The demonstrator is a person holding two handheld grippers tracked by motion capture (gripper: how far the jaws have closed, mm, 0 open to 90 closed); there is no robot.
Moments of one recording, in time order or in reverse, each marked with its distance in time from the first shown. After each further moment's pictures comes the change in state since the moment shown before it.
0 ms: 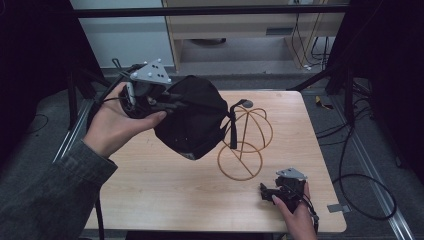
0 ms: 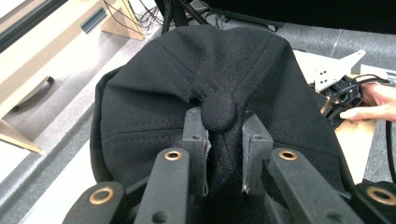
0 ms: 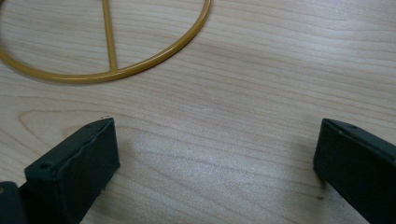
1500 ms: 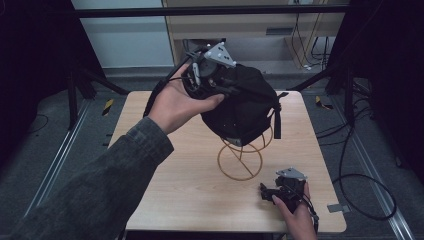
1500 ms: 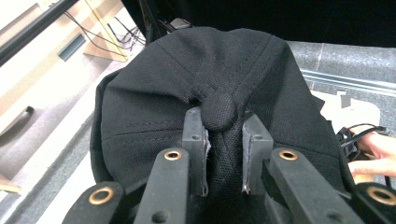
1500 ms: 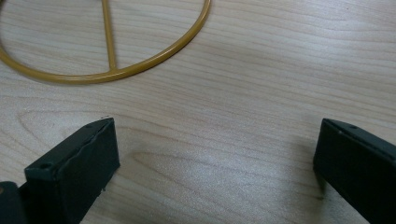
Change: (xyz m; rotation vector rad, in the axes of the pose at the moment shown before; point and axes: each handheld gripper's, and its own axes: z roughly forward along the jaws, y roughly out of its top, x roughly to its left) left arm -0.016 0.078 0.073 -0.039 -0.062 0.049; right arm 0.000 0.000 0.000 -0.001 0.000 0.004
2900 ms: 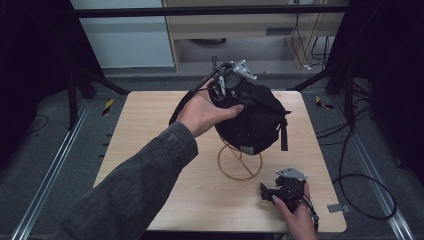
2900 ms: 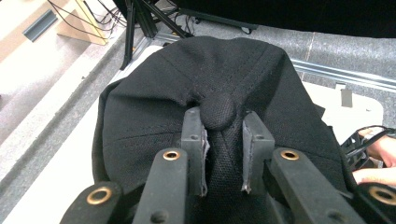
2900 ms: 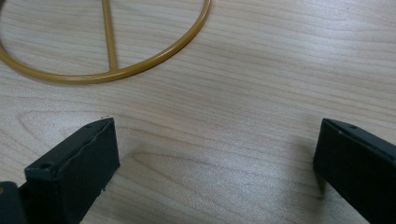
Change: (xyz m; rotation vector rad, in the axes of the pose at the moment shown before) left arm -0.005 -0.007 0.068 0.062 -0.059 -0.037; right arm 0.000 0.000 0.000 0.002 -0.001 -0.001
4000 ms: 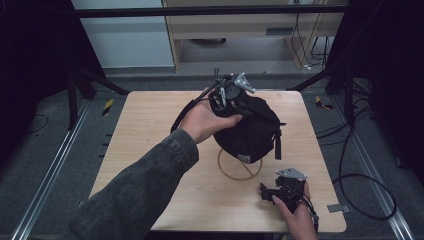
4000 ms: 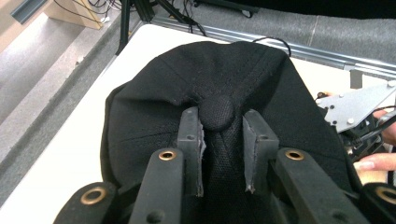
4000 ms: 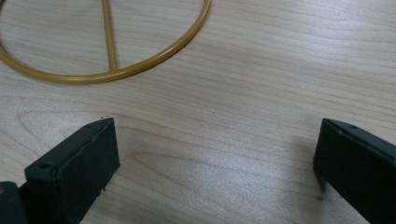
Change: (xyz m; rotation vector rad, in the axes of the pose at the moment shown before) left arm -0.002 -0.021 0.023 0.058 -0.005 0.001; right arm 0.000 0.000 0.000 -0.002 0.000 -0.006
